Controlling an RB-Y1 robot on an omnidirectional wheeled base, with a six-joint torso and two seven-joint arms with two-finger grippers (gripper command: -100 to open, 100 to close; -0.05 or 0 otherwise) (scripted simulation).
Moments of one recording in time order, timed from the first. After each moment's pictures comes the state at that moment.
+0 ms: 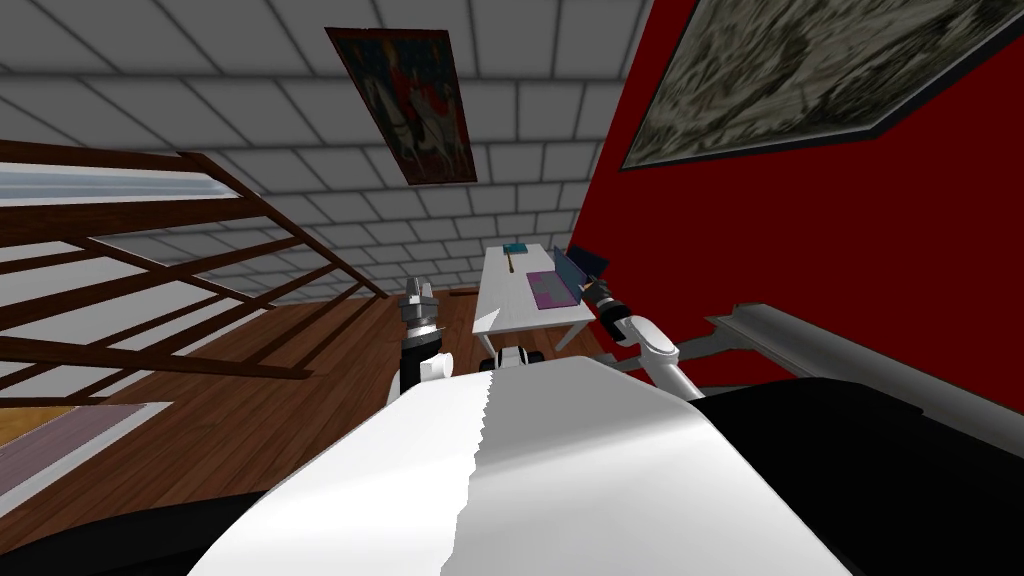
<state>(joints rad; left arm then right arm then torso) 0.48 -0.03 -0.05 -2.25 -0.08 -0.37 0.08 0.36 -0.57 -0.21 -1.85 1.06 -0.11 1.08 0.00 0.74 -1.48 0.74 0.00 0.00</state>
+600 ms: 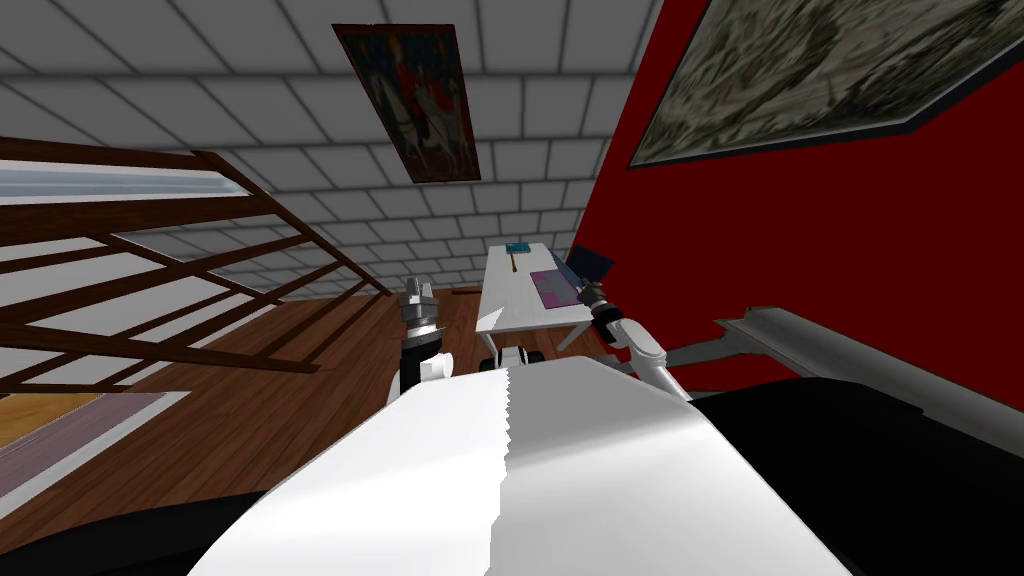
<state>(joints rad) 0.48 -0.03 -0.05 -2.25 -0.08 -0.37 0.08 0.36 -0.51 -0.17 -1.87 1.18 -0.07 1.21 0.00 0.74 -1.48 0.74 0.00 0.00</state>
